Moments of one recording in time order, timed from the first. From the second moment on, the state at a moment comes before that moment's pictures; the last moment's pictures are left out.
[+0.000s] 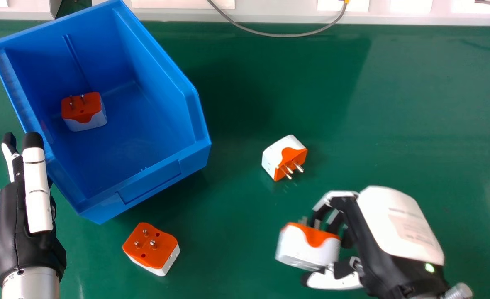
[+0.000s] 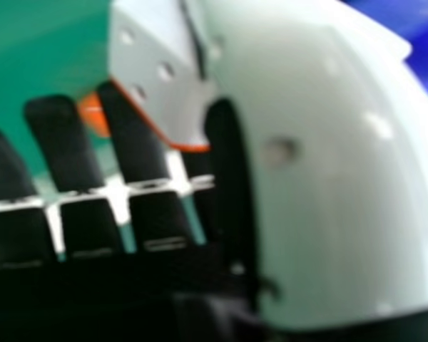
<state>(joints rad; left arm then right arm) 0.32 0.03 0.30 -0.36 -0.13 0.12 0.03 0.46 -0.21 0.41 -0.68 -1.05 0.25 0.17</state>
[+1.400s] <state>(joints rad) 0.30 0.03 0.31 -0.35 -0.14 0.12 0.03 -0.68 0.14 0.58 0.43 -0.91 0.14 -0.07</state>
